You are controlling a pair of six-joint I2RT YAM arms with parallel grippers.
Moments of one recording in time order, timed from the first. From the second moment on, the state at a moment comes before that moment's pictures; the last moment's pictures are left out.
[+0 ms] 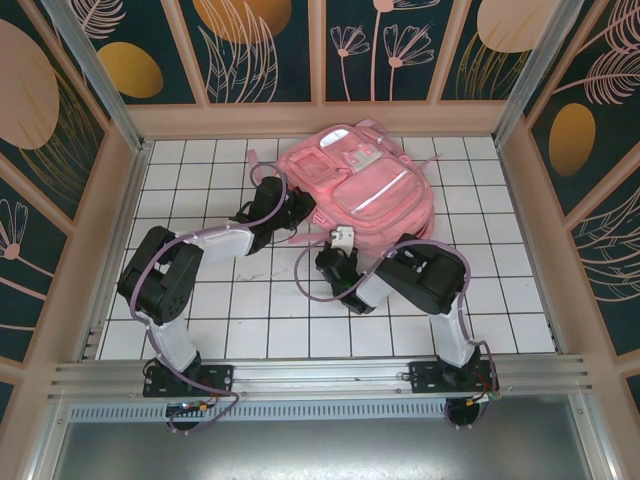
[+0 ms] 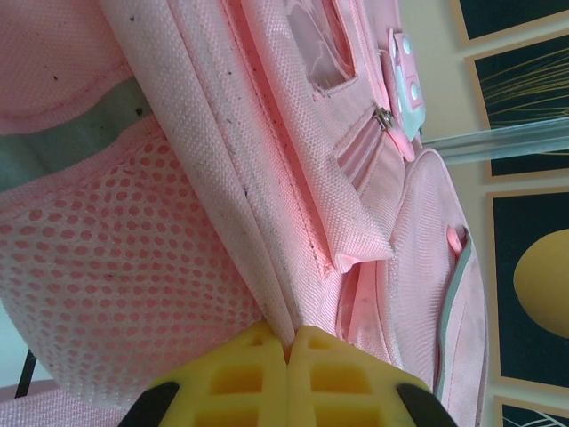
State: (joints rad) left arm -0.54 1.80 1.02 0.30 0.17 -1.15; right arm 0.93 2.03 0.70 0.83 0.71 0.53
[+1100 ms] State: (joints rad) left arm -0.44 1.69 0.95 0.24 0.16 -1.04; right arm 0.86 1.57 0.31 0.77 0.56 0.59
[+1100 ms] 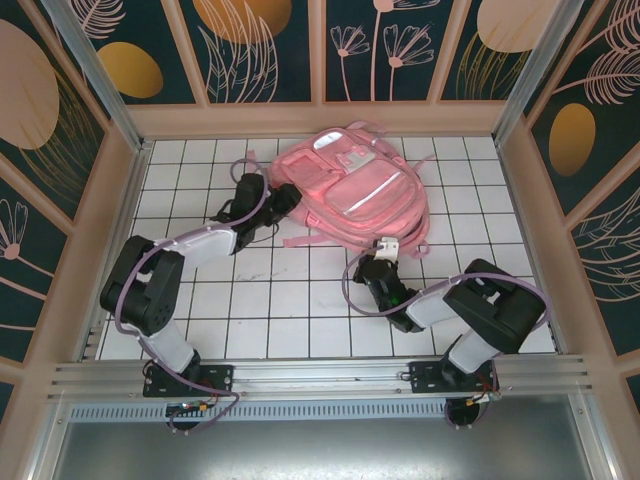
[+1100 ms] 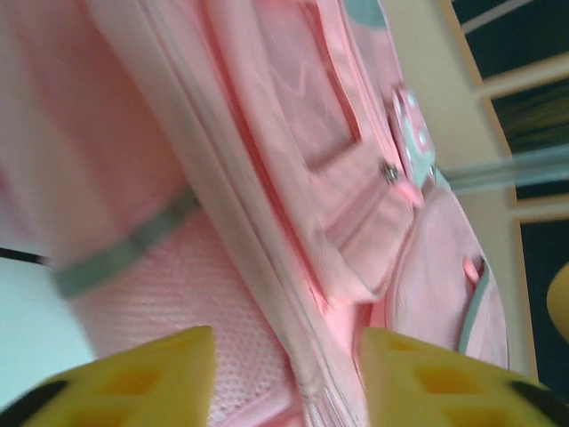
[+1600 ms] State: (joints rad) left arm -0.70 1.52 0.73 0.29 0.11 -1.12; right arm 0.93 1.60 0.35 0.74 0.47 0.55
